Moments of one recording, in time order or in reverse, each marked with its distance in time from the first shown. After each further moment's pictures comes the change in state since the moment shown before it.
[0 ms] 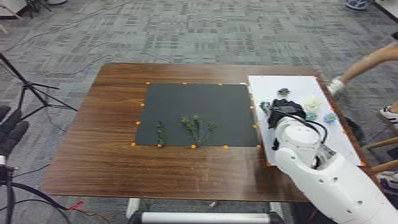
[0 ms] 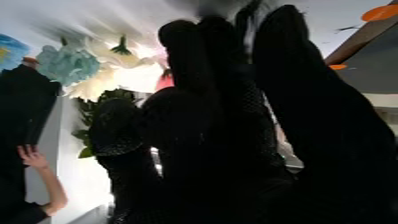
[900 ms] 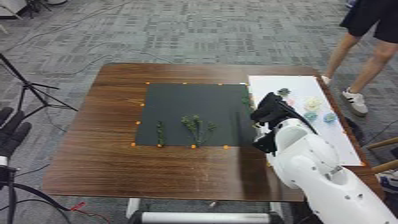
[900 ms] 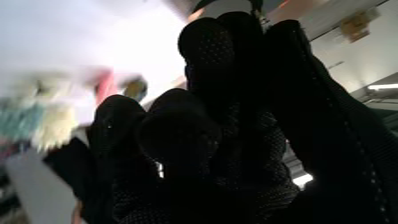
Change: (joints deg) left arm 0.3 0.3 0.5 0.0 -0.5 0.0 0.3; right arm -8.6 -1.6 6.6 -14.1 17.8 19.9 -1.5
